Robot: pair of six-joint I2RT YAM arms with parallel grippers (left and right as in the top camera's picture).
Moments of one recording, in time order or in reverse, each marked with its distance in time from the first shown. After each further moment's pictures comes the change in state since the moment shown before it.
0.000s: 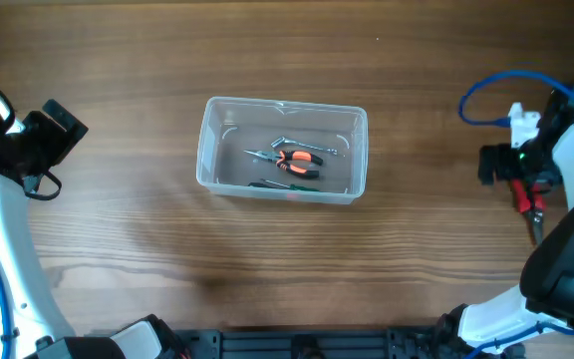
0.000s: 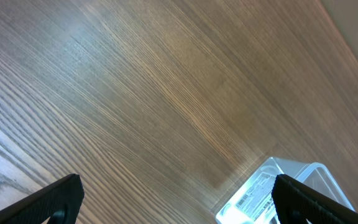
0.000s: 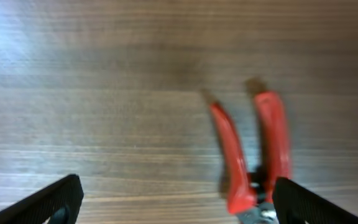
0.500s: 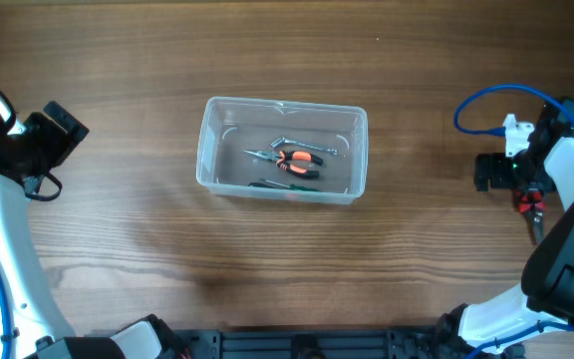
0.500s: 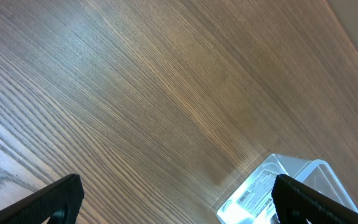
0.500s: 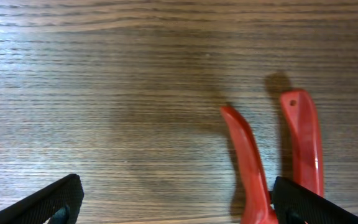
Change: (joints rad) left arm 0.000 0.000 0.000 -0.014 0.000 0.000; right arm -0.016 0.006 -0.095 0.133 0.000 0.000
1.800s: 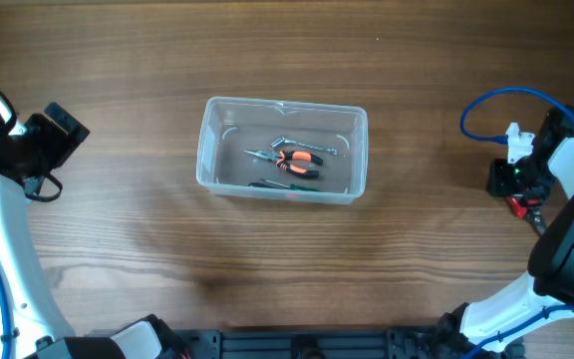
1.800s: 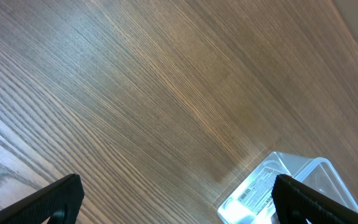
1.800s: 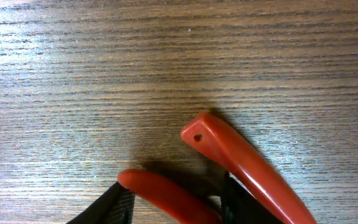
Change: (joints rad) left arm 0.000 0.000 0.000 -0.011 0.000 0.000; right arm -0.044 0.093 0.004 0.013 -0.029 0.008
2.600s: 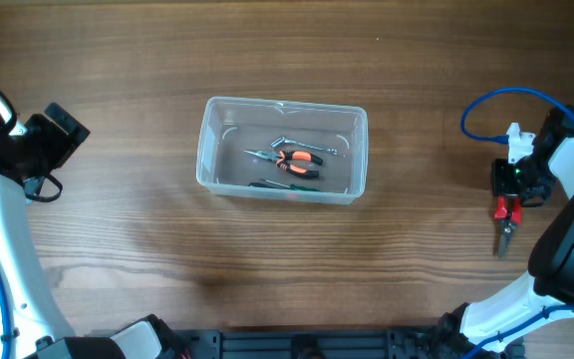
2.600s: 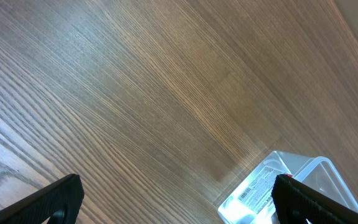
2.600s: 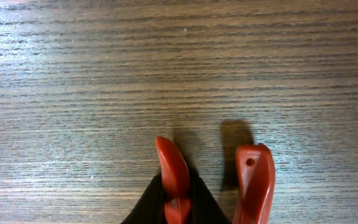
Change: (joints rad) left arm 0.000 0.000 0.000 -0.005 0.000 0.000; right arm -0.002 0.001 0.002 0.000 0.003 0.000
